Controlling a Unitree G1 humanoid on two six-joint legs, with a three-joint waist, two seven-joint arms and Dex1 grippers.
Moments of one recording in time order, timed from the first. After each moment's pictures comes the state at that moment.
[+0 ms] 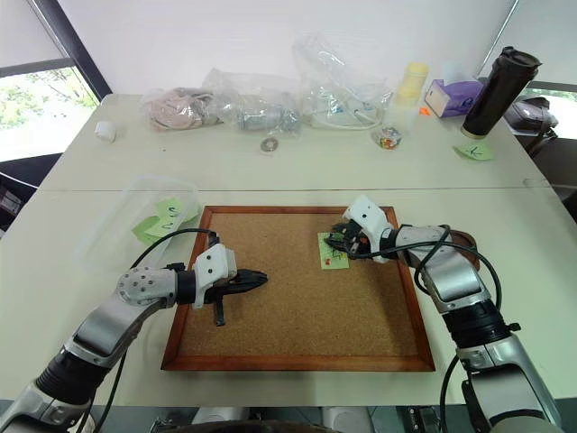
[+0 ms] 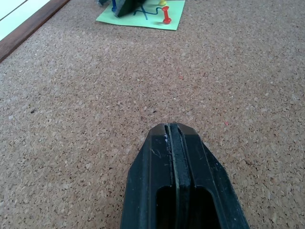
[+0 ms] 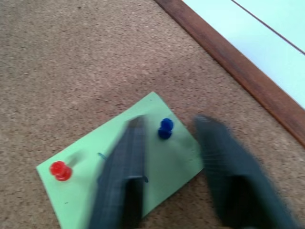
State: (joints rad) left arm -0.17 0.61 -0.29 -0.25 -0.20 0.28 -0.89; right arm -0.43 -0.65 0.18 0.03 0.23 0.47 0.88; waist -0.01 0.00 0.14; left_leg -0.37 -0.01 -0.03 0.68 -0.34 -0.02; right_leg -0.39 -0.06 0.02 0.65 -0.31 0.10
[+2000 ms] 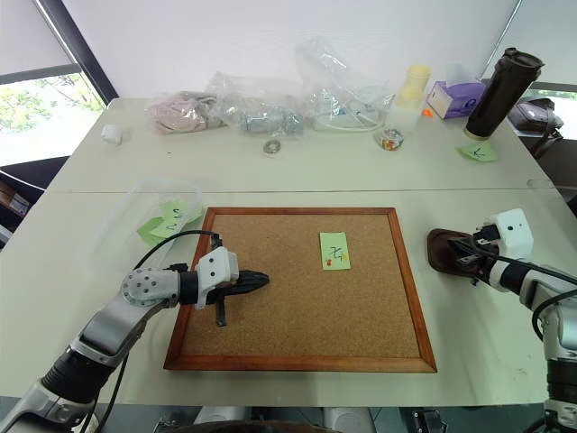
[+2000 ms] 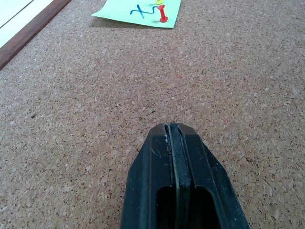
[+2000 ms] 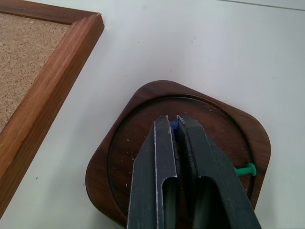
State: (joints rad) left arm -0.17 0.59 -0.30 -0.21 -0.16 0.21 -0.92; right arm -0.08 -0.79 -0.41 0.09 0.38 0.58 0.74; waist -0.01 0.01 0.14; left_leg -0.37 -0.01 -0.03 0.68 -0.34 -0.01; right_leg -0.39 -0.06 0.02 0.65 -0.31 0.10
